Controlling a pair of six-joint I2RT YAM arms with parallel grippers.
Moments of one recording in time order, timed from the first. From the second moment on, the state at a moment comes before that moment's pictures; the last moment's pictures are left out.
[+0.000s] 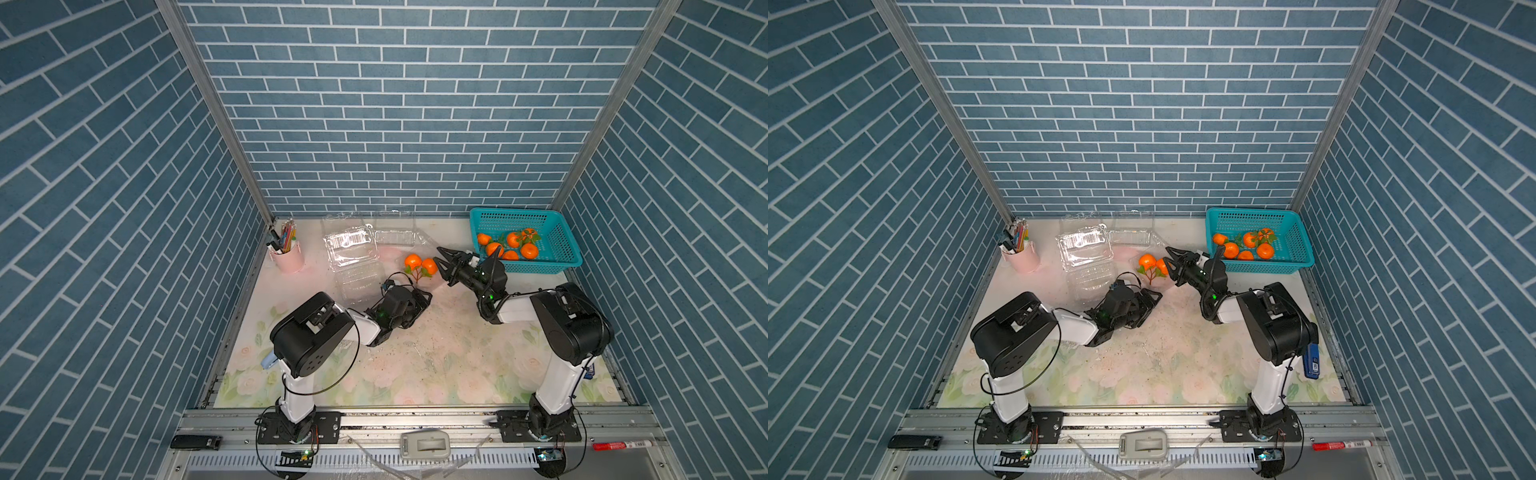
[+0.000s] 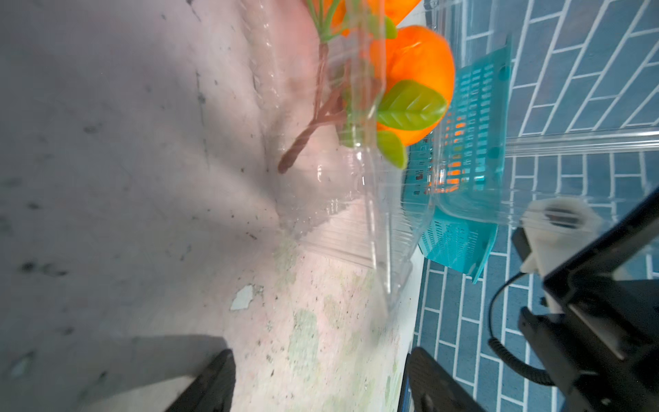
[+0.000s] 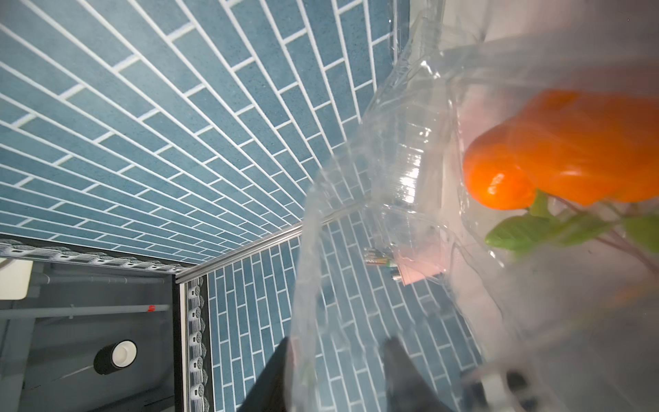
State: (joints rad) left arm -0.77 1.88 0.77 0.59 0.04 -1.38; right arm 0.43 1.82 0.75 1.09 -0.43 1.95
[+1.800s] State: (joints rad) left arm -0.53 1.79 1.56 -0.55 0.24 -0.75; right arm 0.47 1.67 1.08 -0.34 -0.23 0.75
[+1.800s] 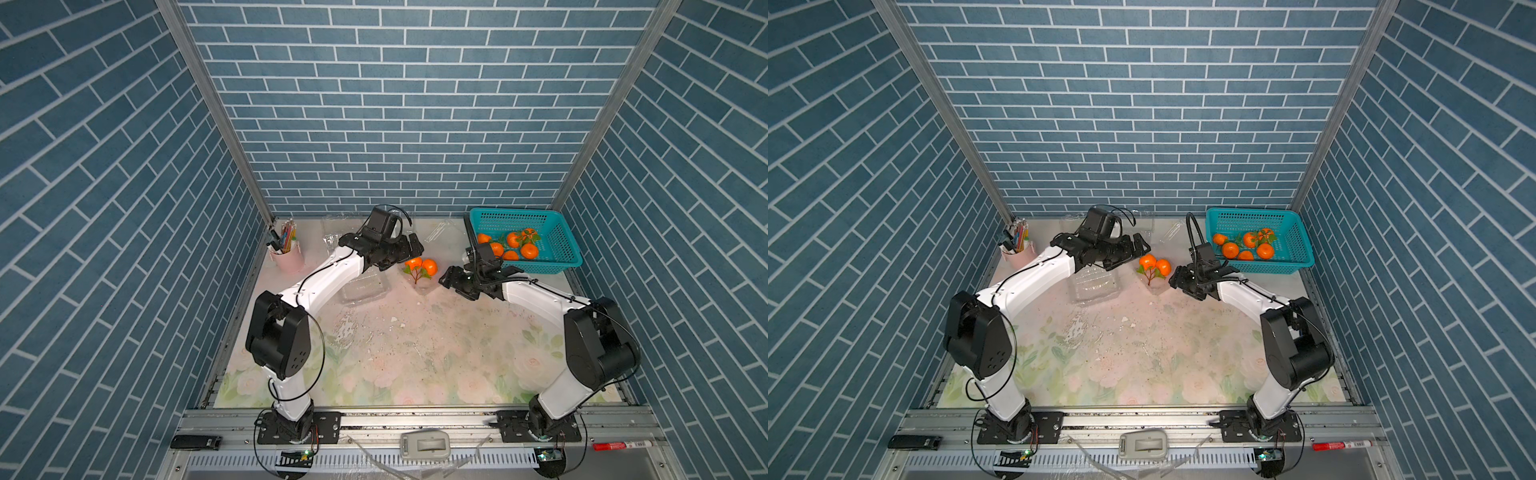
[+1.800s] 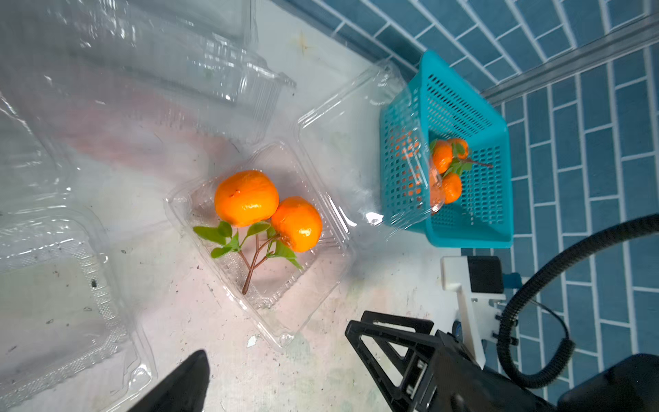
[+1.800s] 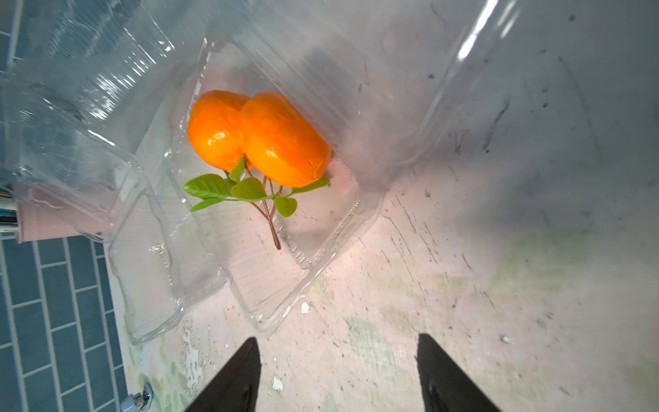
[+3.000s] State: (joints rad) left arm -0.43 1.83 1.42 -0.43 0.41 -0.67; right arm 0.48 1.80 1.15 -0.55 -0.13 0.50
